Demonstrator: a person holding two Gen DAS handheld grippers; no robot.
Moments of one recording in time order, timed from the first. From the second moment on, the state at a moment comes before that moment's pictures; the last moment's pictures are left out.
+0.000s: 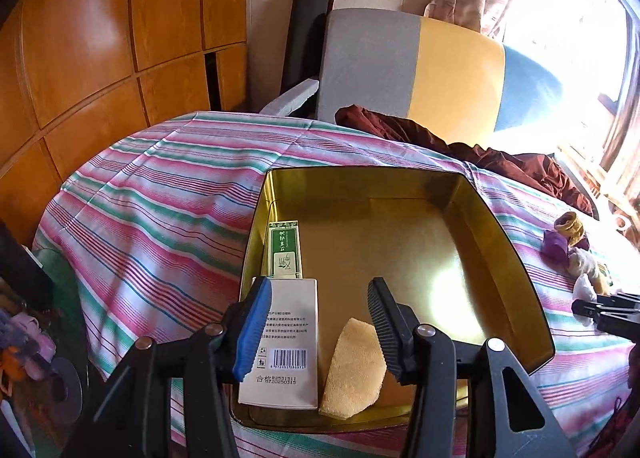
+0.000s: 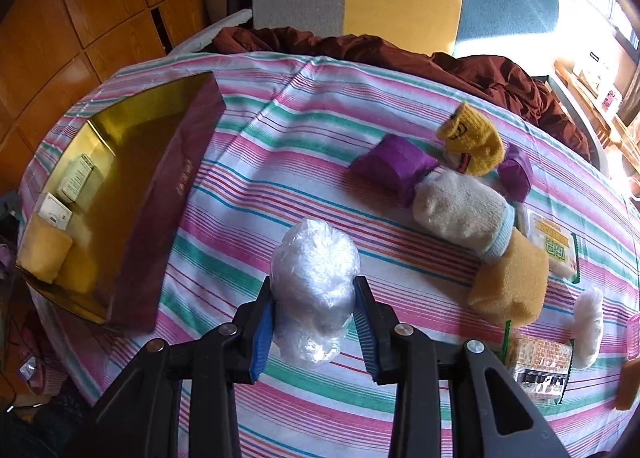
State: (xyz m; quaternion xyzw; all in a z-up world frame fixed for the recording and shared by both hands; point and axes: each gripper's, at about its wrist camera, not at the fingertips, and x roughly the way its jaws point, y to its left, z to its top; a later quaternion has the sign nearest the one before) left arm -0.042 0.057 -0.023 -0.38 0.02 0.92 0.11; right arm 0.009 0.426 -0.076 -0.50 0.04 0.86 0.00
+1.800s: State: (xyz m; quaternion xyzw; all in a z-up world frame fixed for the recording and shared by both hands) left arm -0.016 0.043 -0.018 -0.38 0.00 0.92 0.11; right arm -0.029 0.305 -0.030 -0.43 0.05 0.90 -0.08
